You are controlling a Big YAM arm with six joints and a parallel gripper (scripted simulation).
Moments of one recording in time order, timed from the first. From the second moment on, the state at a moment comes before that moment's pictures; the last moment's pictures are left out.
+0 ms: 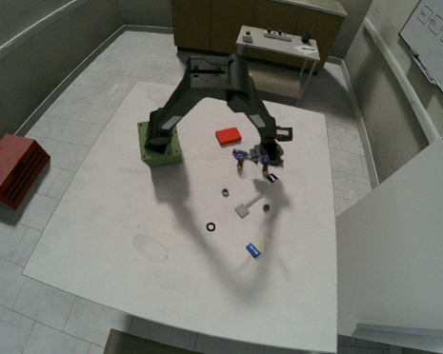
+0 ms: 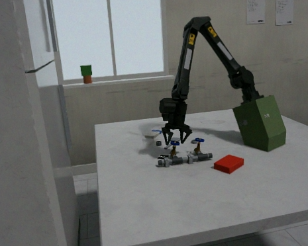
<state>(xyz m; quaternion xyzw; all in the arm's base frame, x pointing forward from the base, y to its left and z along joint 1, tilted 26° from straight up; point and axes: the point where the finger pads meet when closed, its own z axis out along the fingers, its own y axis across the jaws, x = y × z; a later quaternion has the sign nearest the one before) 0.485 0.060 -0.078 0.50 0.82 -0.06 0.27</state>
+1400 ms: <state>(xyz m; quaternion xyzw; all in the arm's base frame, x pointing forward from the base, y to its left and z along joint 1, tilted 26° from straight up) 0.474 0.073 -0.046 0.63 0.73 -0.02 0.28</state>
